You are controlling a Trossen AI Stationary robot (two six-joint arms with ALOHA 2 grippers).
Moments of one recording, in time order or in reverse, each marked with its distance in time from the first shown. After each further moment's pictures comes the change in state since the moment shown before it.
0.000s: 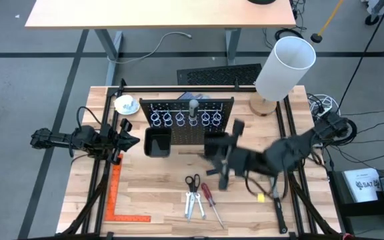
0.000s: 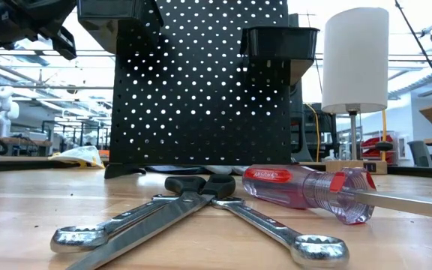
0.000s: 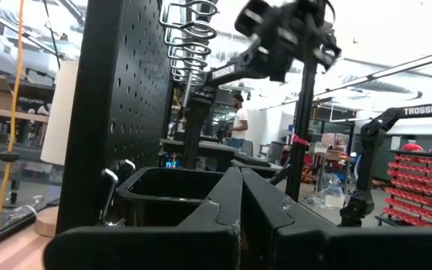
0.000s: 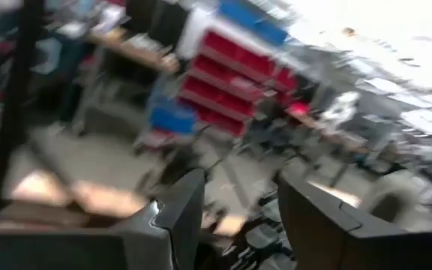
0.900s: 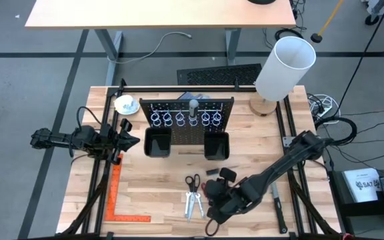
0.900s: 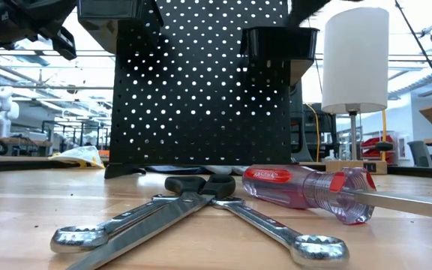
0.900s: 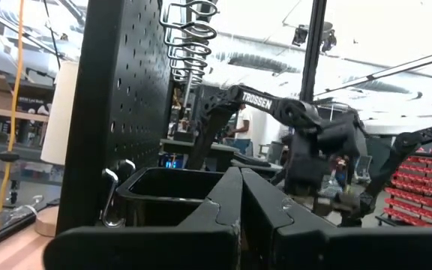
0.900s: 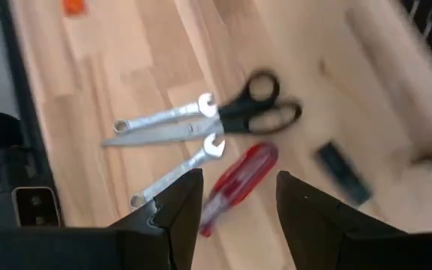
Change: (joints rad) left arm 0.000 0.000 0.000 0.000 0.000 -0.001; right arm 0.060 0.389 0.000 -0.852 -0.366 1.363
